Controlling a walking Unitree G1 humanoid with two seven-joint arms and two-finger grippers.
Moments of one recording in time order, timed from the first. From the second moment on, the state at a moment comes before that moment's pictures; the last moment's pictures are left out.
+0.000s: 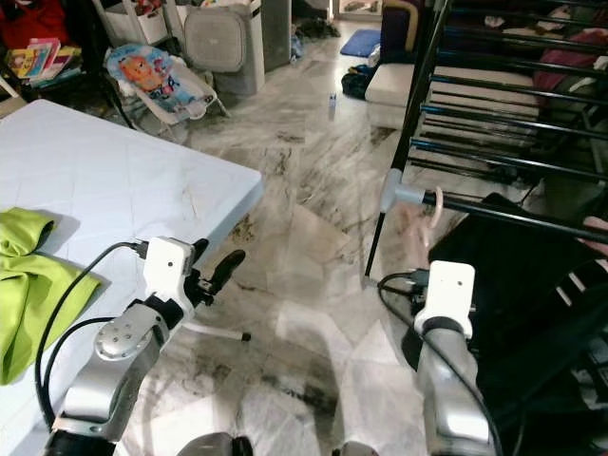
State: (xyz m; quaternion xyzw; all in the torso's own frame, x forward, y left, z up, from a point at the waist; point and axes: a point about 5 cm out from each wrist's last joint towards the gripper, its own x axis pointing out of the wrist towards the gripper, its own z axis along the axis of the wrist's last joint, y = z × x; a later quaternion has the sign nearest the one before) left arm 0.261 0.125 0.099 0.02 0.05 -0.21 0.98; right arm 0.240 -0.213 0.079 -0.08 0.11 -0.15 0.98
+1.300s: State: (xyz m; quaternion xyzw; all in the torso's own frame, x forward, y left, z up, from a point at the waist) left arm 0.259 0.116 0.100 0.03 0.06 -0.22 0.97; right arm 0.244 -0.193 0.110 -0.12 0.03 -0.09 0.99
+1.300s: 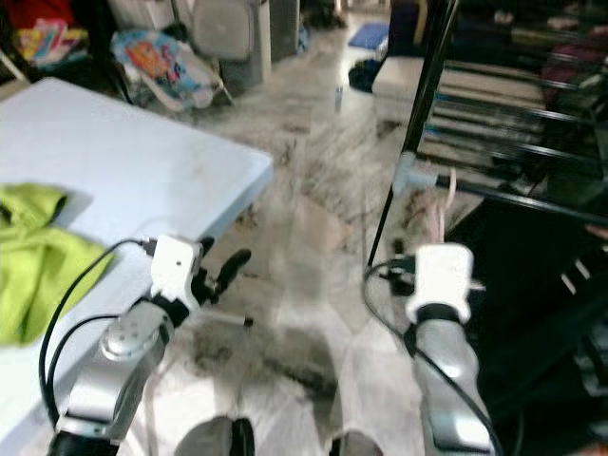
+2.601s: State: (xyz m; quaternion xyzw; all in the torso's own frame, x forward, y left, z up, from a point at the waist) left arm 0.266 0.138 0.104 0.04 0.05 -0.09 0.99; right arm 0.250 -0.172 0.119 -0.08 0.00 0.03 1.00
